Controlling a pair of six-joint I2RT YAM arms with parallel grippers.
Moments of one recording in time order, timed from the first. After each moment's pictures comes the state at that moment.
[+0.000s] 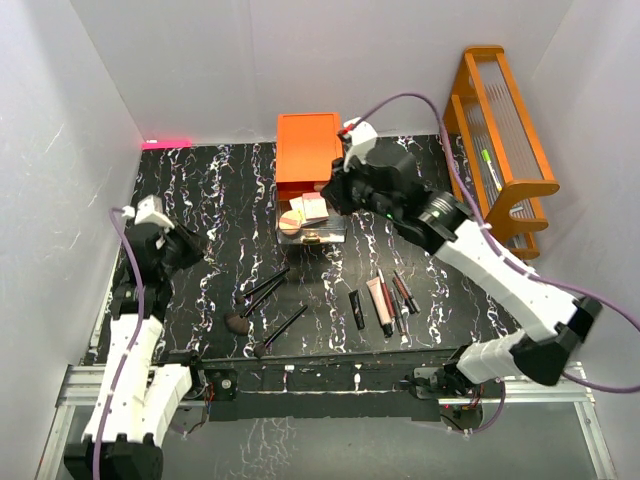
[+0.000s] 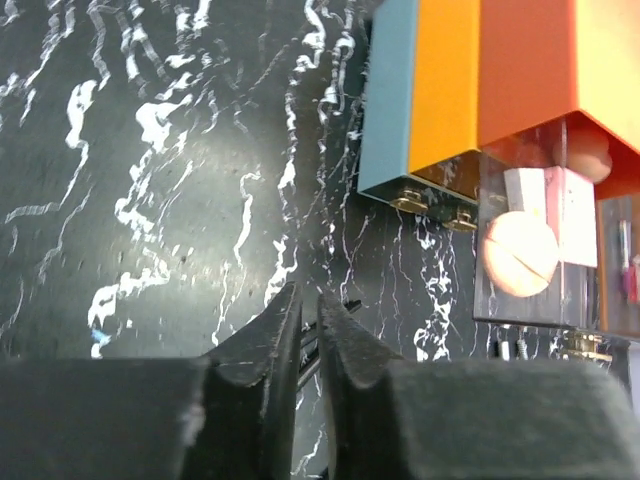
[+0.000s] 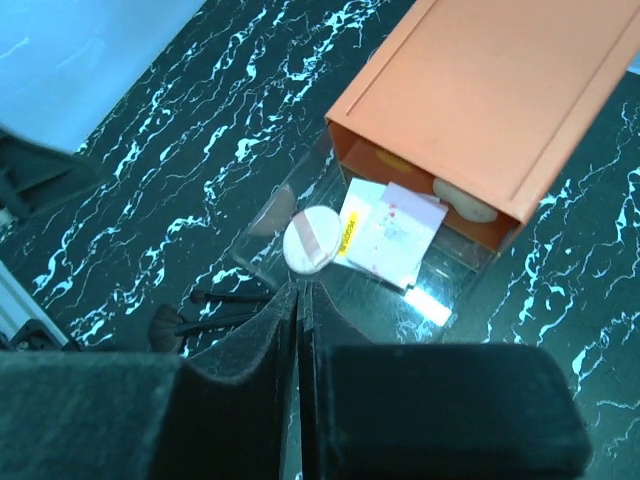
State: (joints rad) left arm 0.02 0.70 0.70 -0.48 0.12 -0.54; right arm 0.76 1.40 1.55 -0.50 0.03 0.22
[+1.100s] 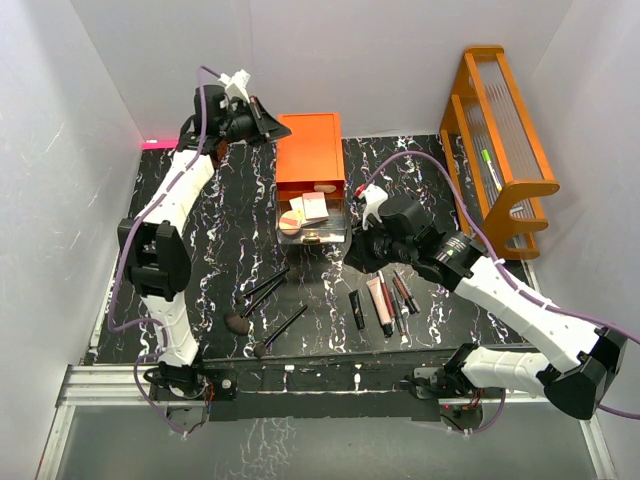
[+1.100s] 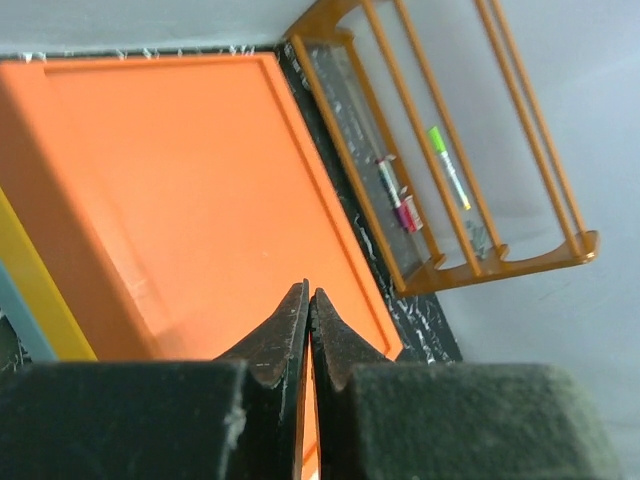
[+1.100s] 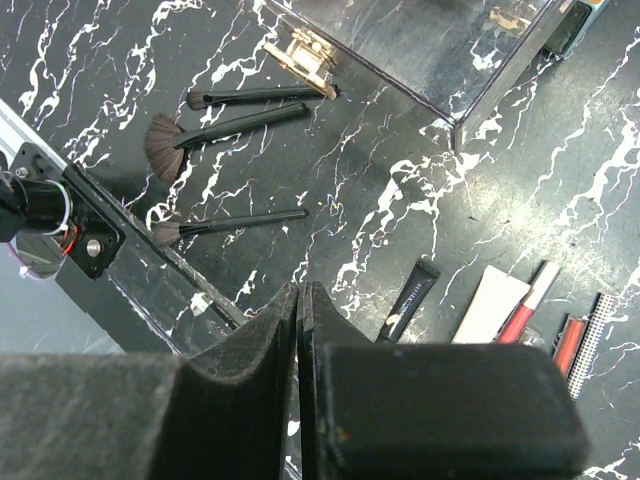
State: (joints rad) left arm -0.17 1.94 1.84 -0.19 0.67 -0.63; right arm 0.76 1.12 1.13 -0.63 -0.13 0.32
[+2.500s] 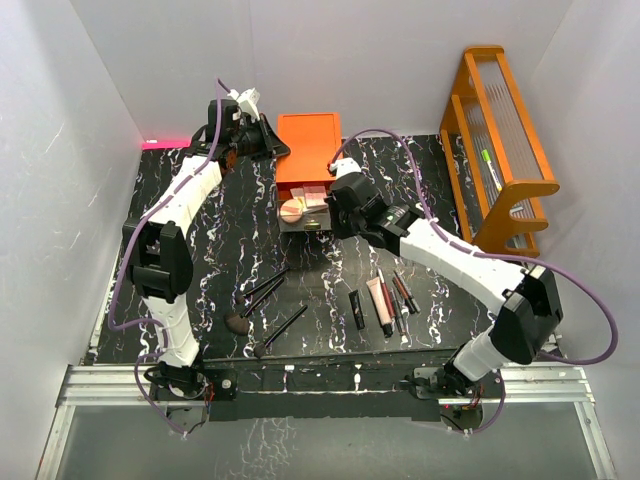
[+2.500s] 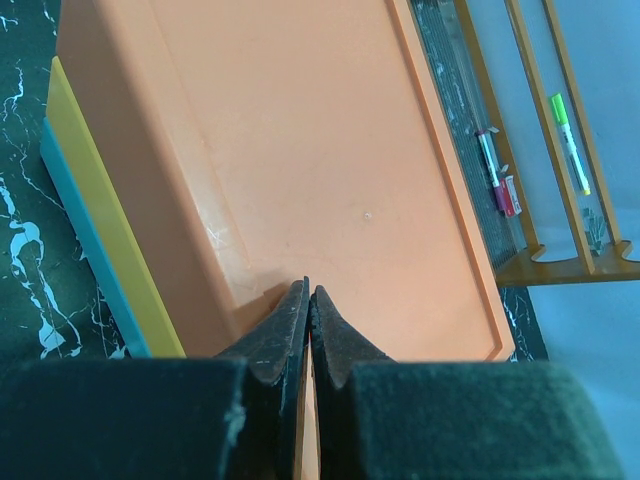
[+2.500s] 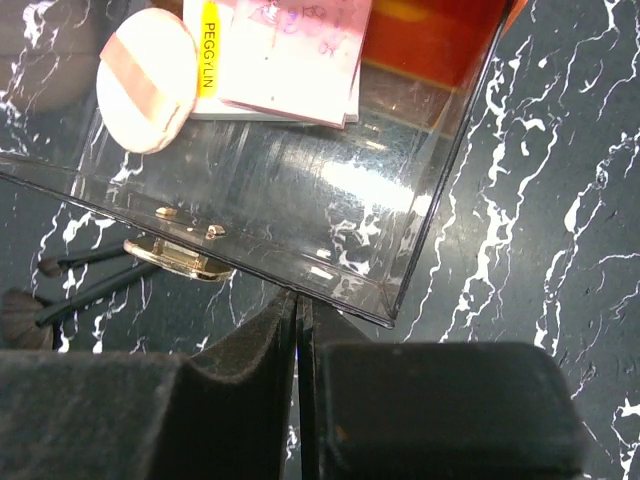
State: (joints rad) left arm -0.23 1.95 1.77 -0.31 0.48 -0.46; right arm 0.77 1.50 1.33 -0.53 0.21 0.35
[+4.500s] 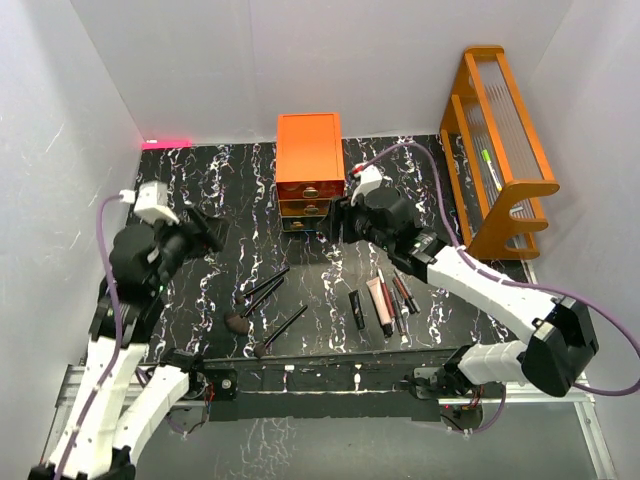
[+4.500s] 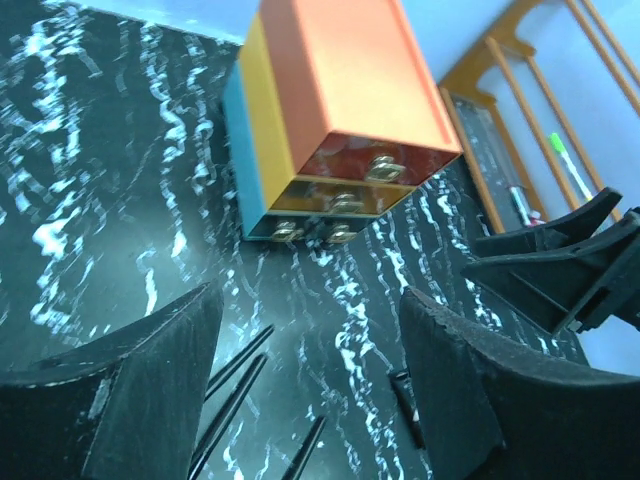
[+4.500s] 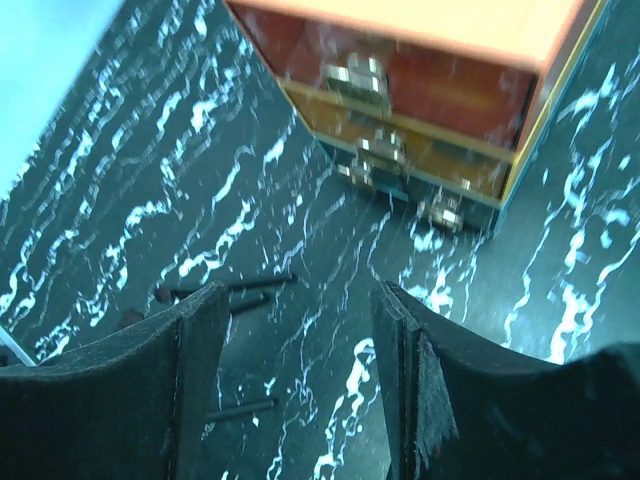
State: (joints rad) left arm -0.24 0.74 0.97 -0.45 0.10 -0.47; right arm 0.71 1.28 1.06 -0.11 0.02 0.35
